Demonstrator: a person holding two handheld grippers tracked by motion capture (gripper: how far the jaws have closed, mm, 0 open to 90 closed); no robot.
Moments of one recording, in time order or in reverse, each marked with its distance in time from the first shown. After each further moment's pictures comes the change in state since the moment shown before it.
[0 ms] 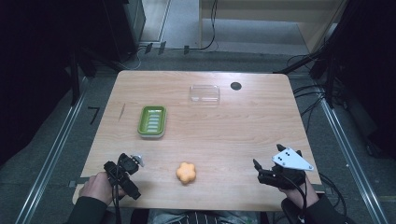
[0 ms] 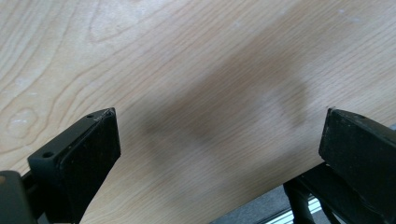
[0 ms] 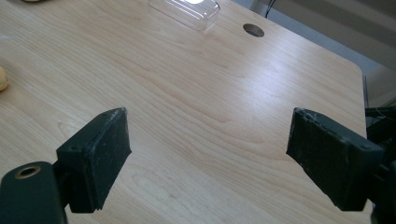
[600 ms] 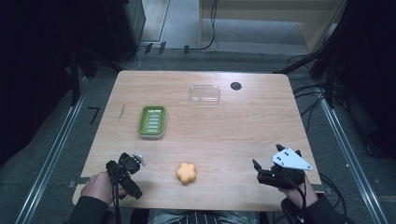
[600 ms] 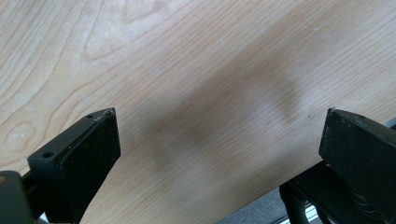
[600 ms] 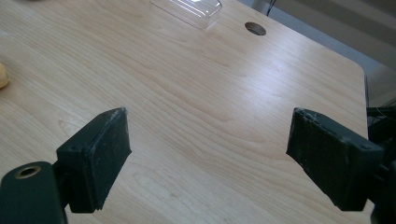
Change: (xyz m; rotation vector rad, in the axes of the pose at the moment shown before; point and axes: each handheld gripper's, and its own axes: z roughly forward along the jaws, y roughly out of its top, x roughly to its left) left arm -0.004 0.002 -0.005 -0.052 -0.016 0.013; right arm 0.001 0.001 0.001 0.010 0.001 -0.004
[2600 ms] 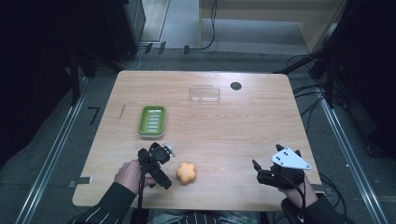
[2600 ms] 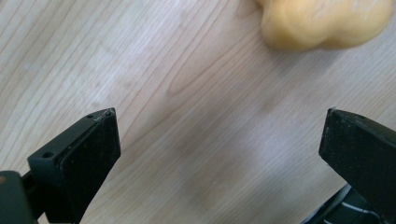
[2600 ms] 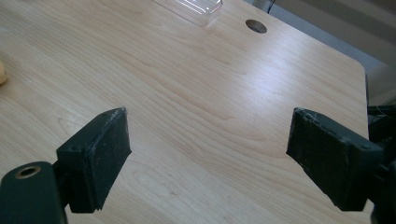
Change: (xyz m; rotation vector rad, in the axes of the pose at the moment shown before) left arm -0.045 0.072 -0.014 -0.146 -0.028 0.132; right arm 0.000 0.000 0.001 0.008 0.000 -0.008
